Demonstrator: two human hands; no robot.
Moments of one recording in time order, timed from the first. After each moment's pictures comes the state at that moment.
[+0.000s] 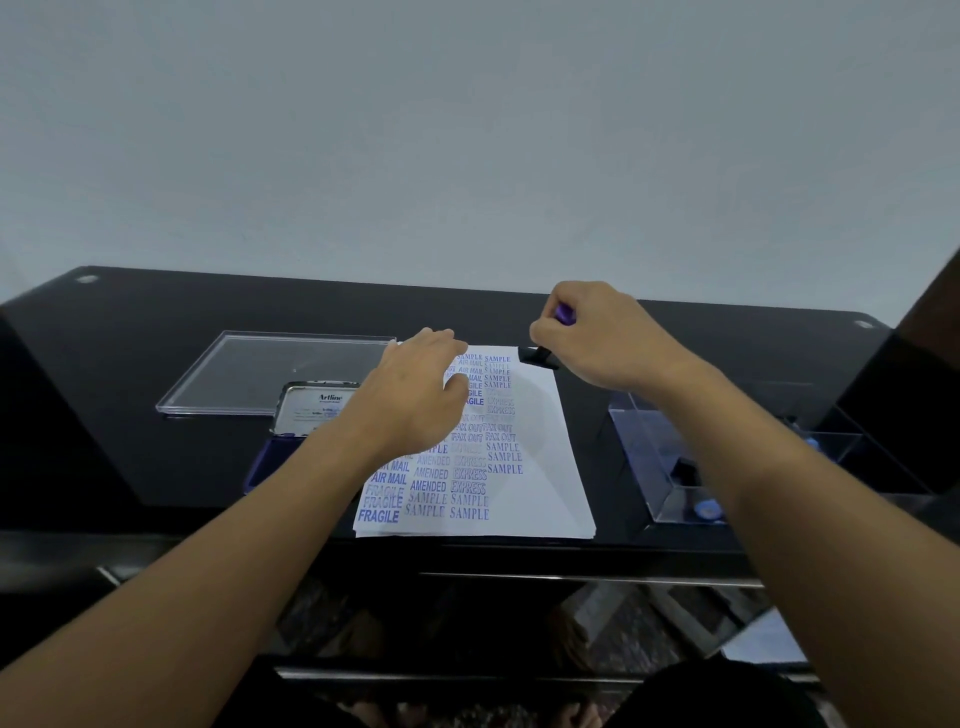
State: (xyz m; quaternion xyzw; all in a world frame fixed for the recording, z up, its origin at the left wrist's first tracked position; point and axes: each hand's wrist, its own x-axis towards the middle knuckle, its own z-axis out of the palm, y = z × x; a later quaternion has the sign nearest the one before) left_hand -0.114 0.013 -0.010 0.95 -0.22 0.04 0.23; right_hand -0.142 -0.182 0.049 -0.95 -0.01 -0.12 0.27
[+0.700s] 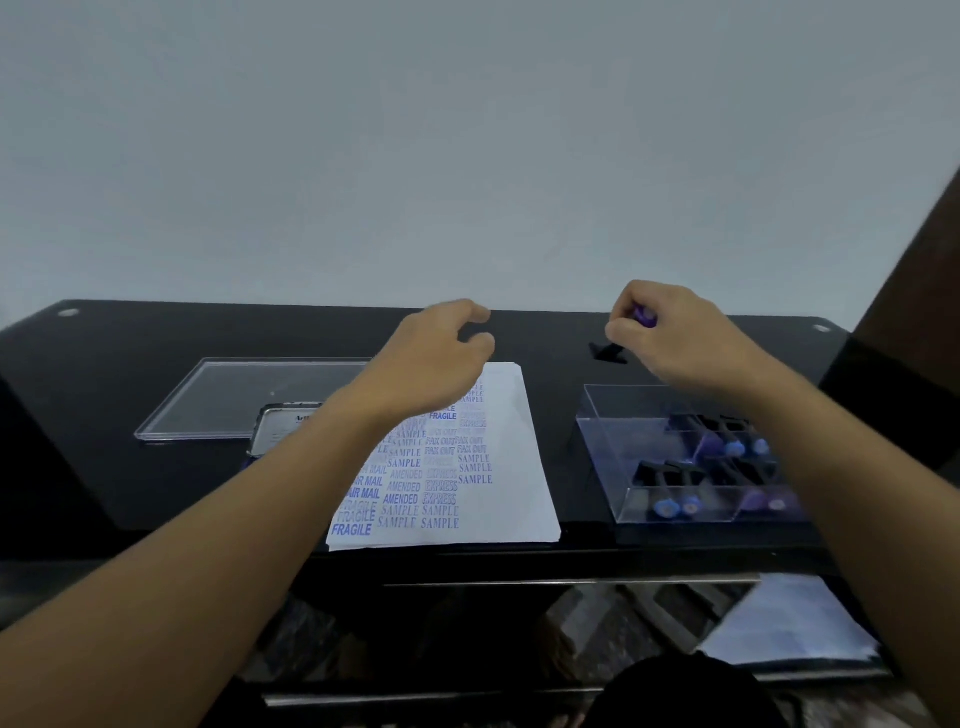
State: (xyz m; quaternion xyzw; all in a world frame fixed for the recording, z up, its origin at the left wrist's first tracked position) left_hand -0.135 -0.023 0.048 0.89 -0.24 0.04 0.38; right_hand -0.190 -0.258 0.074 -0.95 0.03 -0.16 0.26
